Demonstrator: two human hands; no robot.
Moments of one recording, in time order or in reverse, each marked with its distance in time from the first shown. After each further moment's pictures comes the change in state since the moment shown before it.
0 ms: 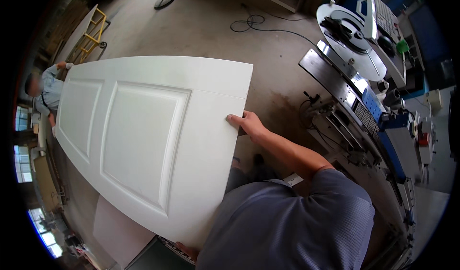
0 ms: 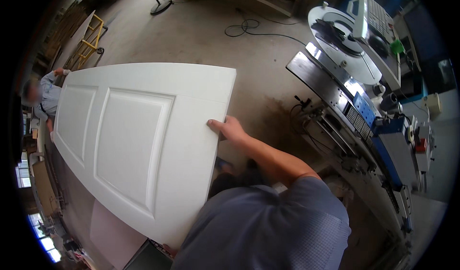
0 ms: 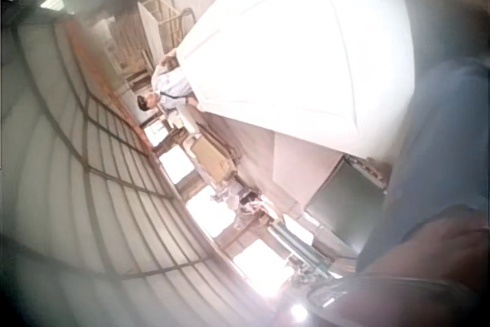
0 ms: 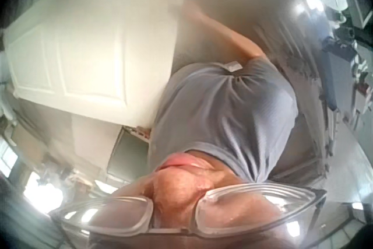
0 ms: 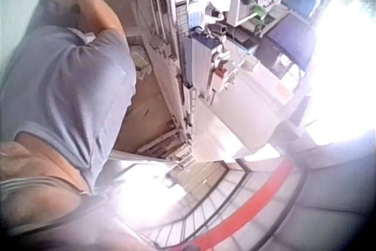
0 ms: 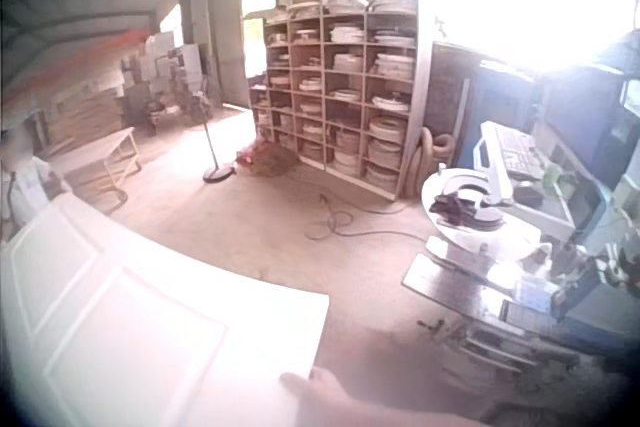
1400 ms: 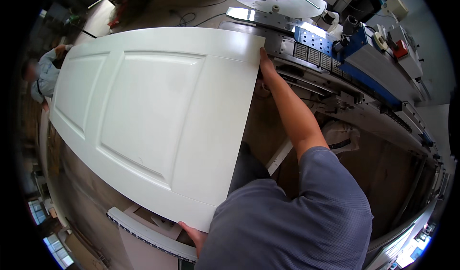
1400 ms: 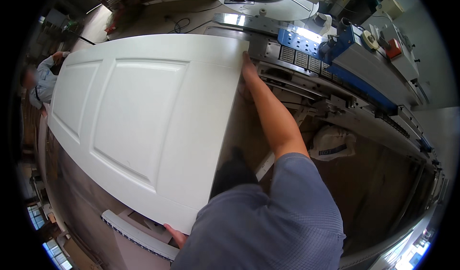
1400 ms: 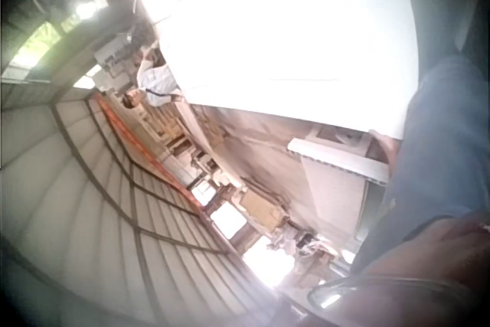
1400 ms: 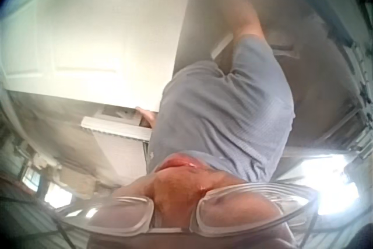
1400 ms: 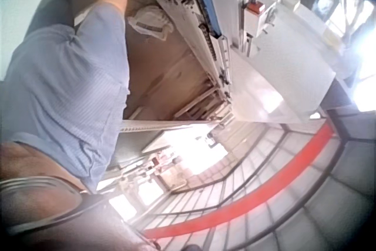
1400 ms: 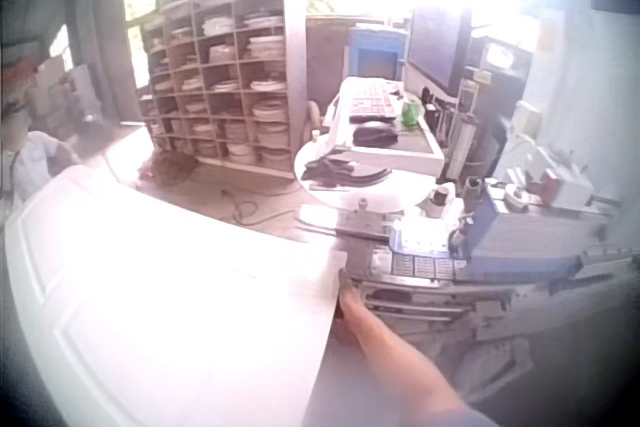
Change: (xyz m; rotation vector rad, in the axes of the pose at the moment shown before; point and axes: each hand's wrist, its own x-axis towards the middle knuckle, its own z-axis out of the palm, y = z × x) left_hand -0.073 0.077 0.033 0.067 -0.788 -0.121; right_hand -0.024 -0.049 -0.231 0.207 0.728 -0.237
